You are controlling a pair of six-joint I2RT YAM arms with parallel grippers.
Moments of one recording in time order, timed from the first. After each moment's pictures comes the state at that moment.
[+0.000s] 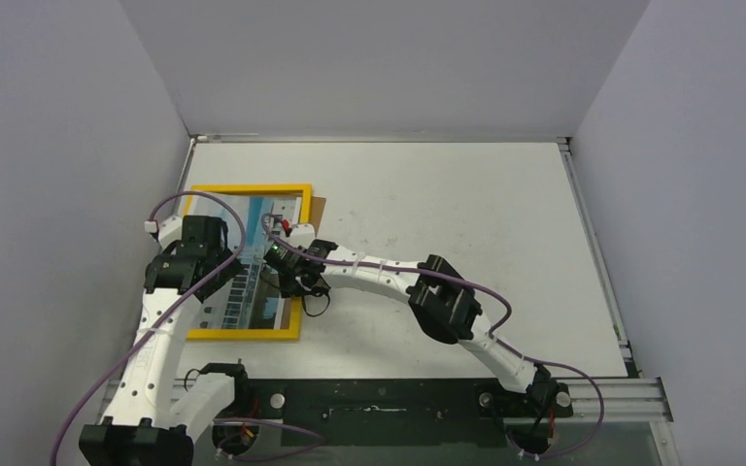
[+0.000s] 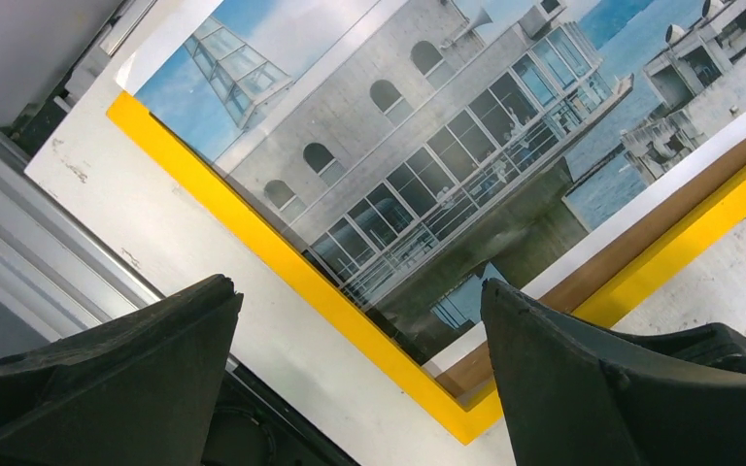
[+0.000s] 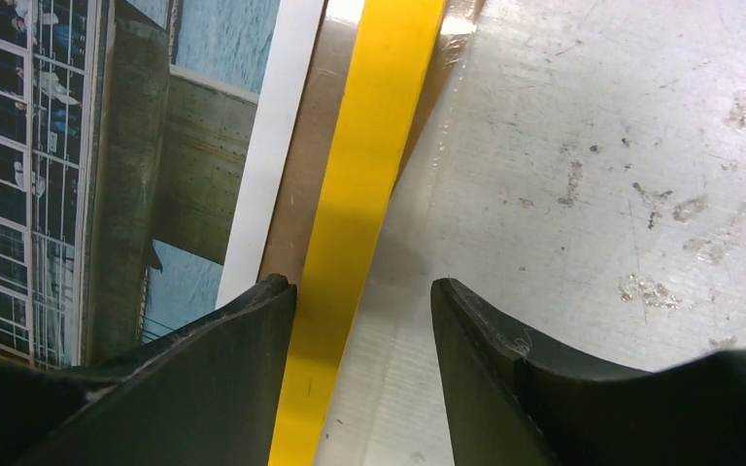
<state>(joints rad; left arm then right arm) -0.06 0.95 0.96 -1.08 -0.50 -0.71 1.15 2.36 2.04 -0.78 0.29 0.85</state>
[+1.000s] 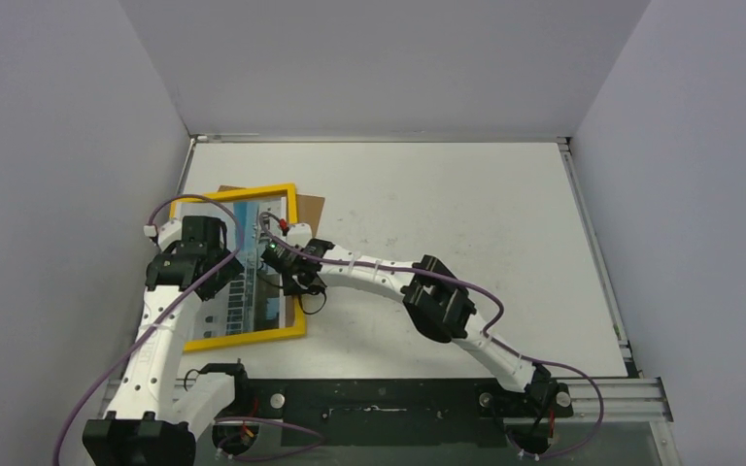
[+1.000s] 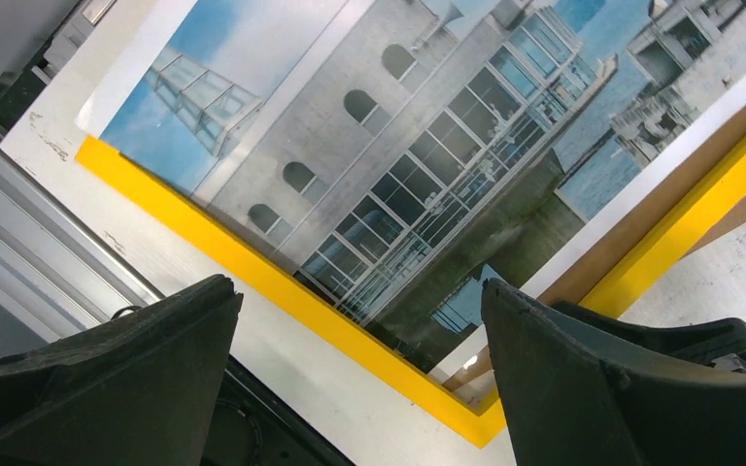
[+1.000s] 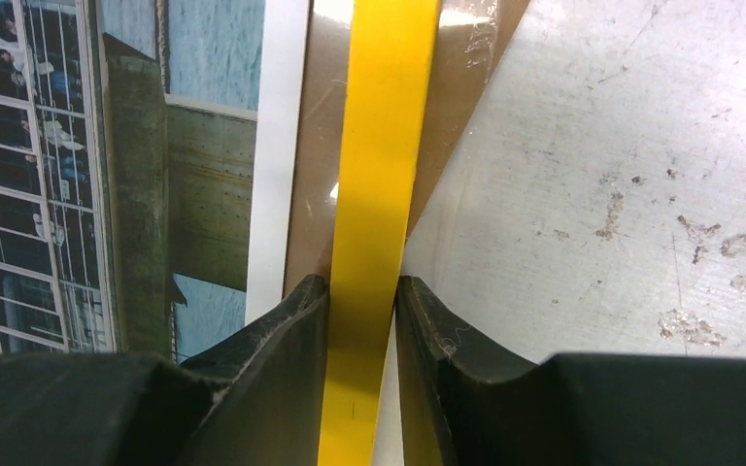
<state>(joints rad) -0.03 0.96 0.94 -1.08 -0.47 -0.76 1.14 2.43 2.12 -0.79 0.26 0.87</state>
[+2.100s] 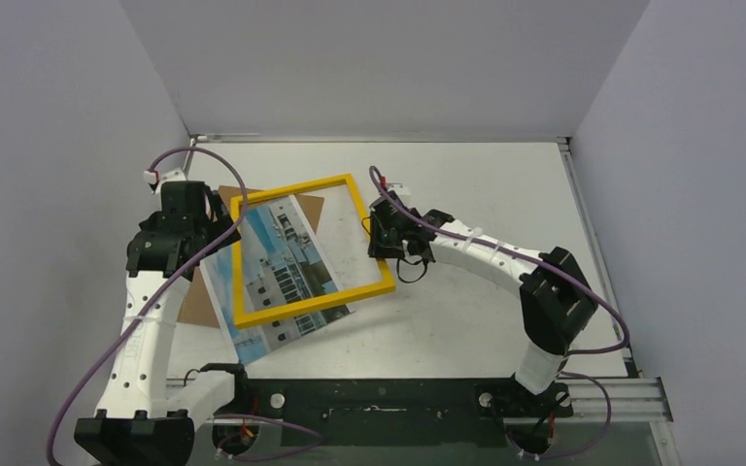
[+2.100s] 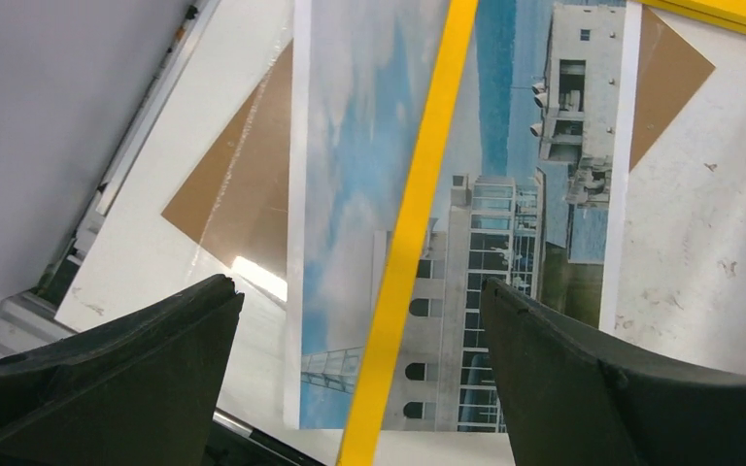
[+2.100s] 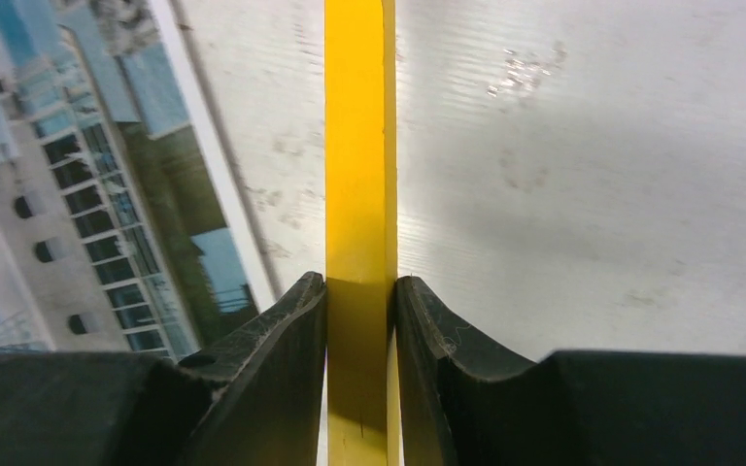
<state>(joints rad) -0.04 1.04 1.23 -1.02 -0.41 -0.44 0.81 1.74 1.34 -0.49 0.13 0.67</state>
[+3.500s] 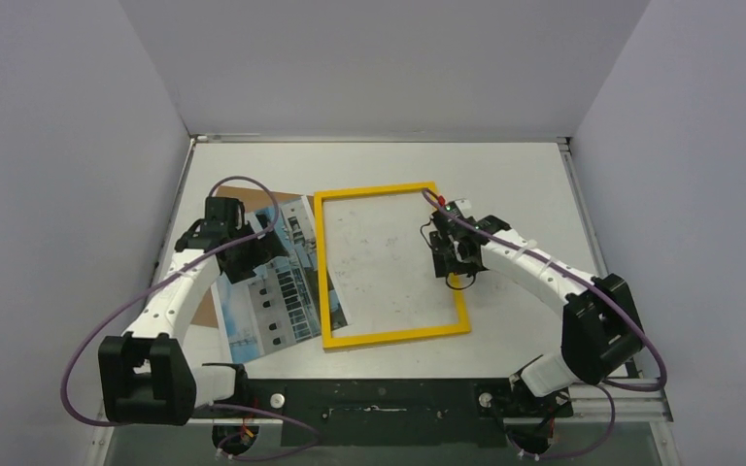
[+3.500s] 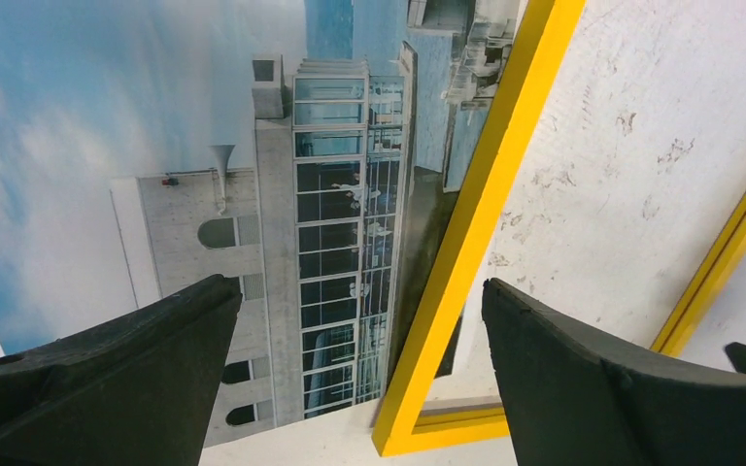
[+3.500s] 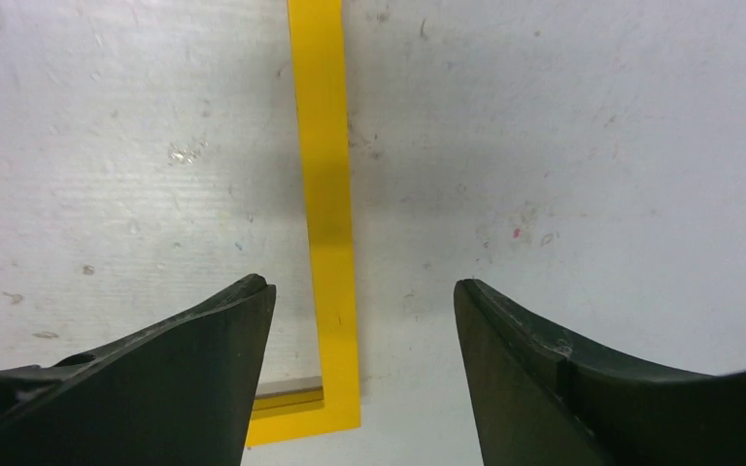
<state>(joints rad) -0.06 1.26 0.89 -0.66 0.12 -0.60 0.56 1.48 1.00 -0.76 0.32 0.35</state>
